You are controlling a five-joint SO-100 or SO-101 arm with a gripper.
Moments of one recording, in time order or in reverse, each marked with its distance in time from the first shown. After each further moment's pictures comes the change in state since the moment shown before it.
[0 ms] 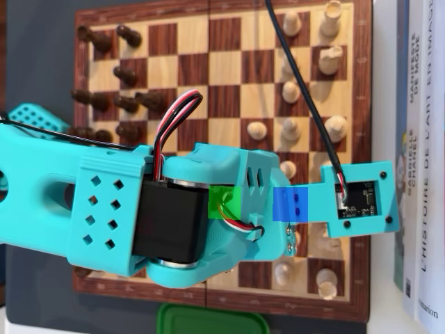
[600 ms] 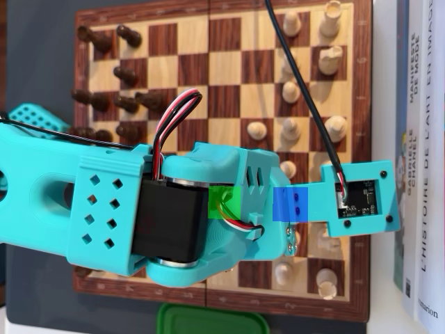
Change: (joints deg) arm 0.0 0.0 0.0 0.0 0.0
